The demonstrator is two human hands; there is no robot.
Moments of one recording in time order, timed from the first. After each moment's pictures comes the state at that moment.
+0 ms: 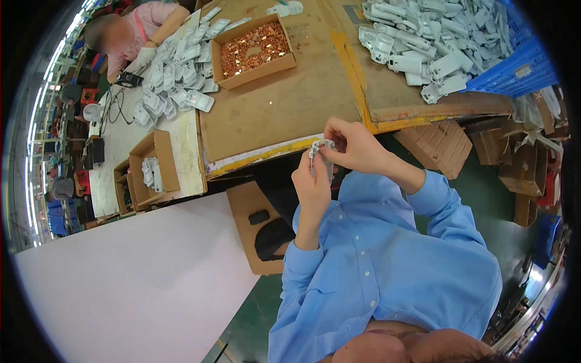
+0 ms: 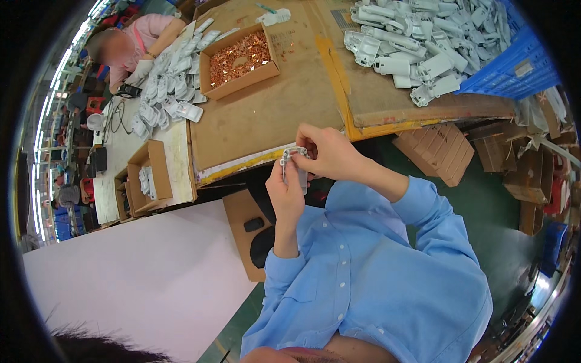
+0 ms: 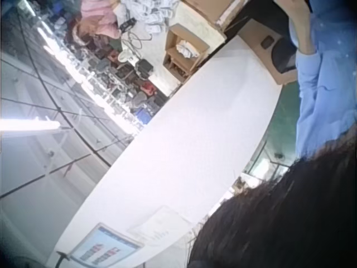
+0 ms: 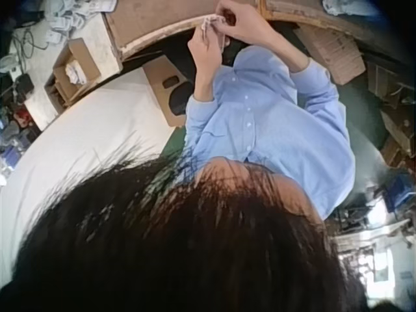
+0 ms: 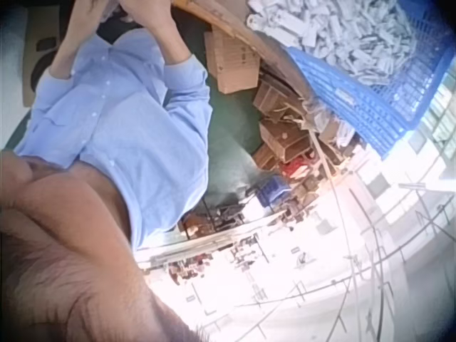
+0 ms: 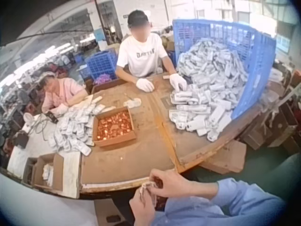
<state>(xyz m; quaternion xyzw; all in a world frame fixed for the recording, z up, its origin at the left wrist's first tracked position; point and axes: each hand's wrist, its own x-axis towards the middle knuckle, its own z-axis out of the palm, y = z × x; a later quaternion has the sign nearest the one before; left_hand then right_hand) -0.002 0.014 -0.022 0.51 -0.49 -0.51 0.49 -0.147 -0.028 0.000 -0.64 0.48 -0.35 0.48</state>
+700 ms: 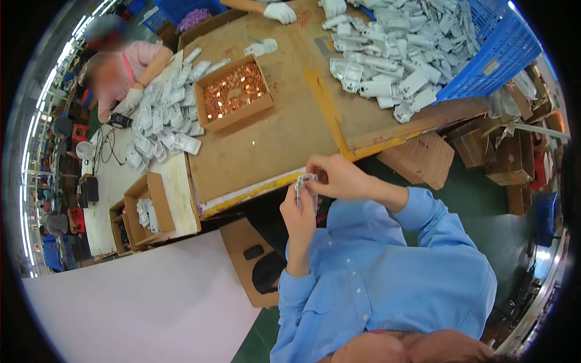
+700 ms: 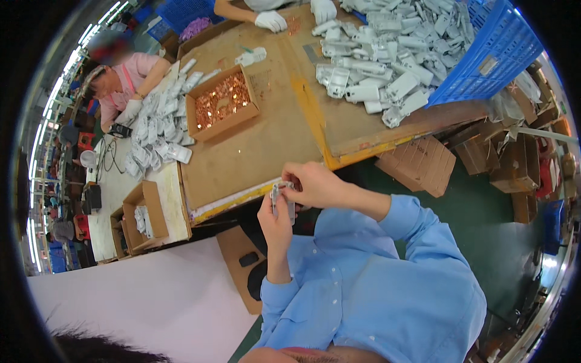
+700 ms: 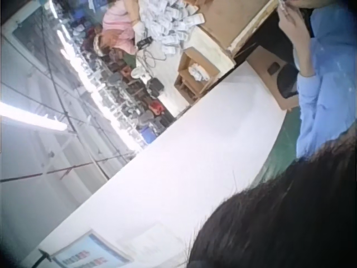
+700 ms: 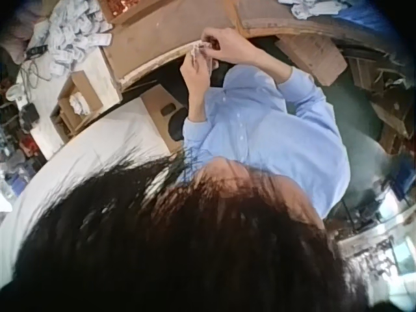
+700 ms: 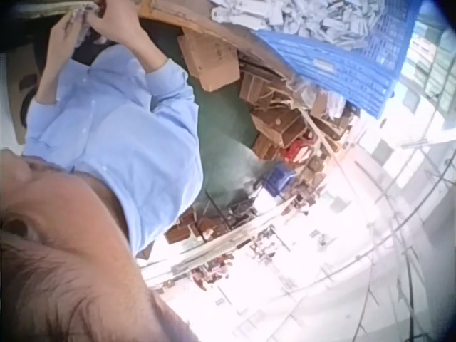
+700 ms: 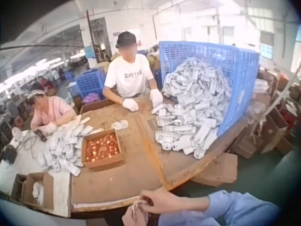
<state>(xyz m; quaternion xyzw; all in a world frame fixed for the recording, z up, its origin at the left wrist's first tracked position) -0.003 0.014 -0.028 0.50 -0.49 -0.54 0.46 -0.157 -0.024 -0.005 -0.68 0.49 -0.34 0.43</state>
